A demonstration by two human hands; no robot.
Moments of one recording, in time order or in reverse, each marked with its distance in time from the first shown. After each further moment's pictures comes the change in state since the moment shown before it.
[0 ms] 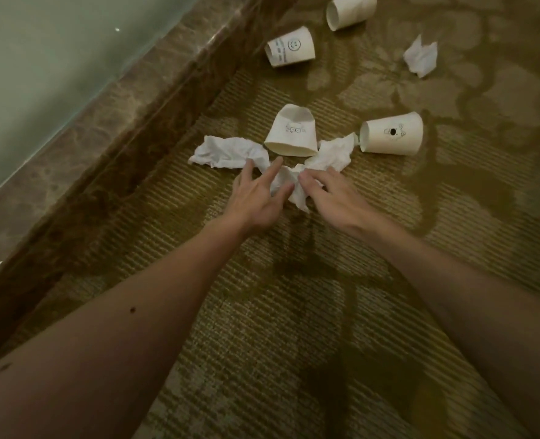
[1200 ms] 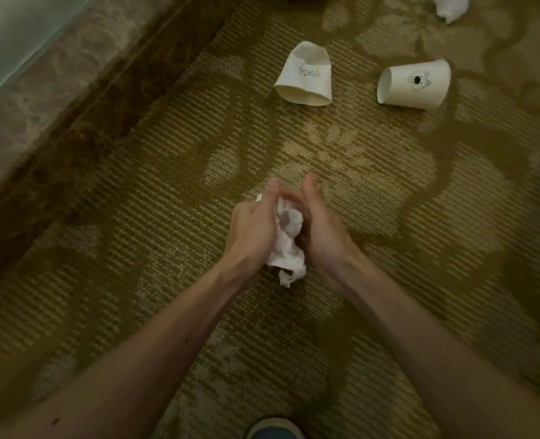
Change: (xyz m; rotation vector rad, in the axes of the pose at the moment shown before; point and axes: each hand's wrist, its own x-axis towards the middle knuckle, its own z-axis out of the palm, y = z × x) left_hand -0.086 -0.027 0.054 -0.903 0.128 -0.163; right_hand -0.083 0.000 0.080 0.866 -0.207 0.192
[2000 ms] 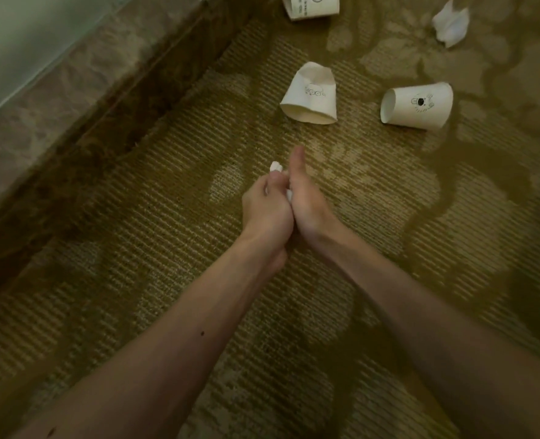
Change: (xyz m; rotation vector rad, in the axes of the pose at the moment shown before) left_hand 0.011 0.040 0.015 -0.311 0.068 -0.187; right_hand 0.036 -0.035 0.029 -0.353 0.145 -0.186
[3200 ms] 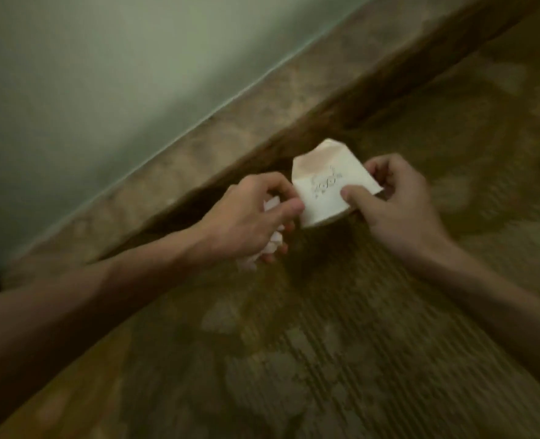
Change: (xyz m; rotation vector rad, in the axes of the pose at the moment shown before) left_hand -0.015 0.054 -0.217 0.693 -0.032 0.115; right_hand 0.022 -0.031 0.084 -0.141 -0.221 -0.250
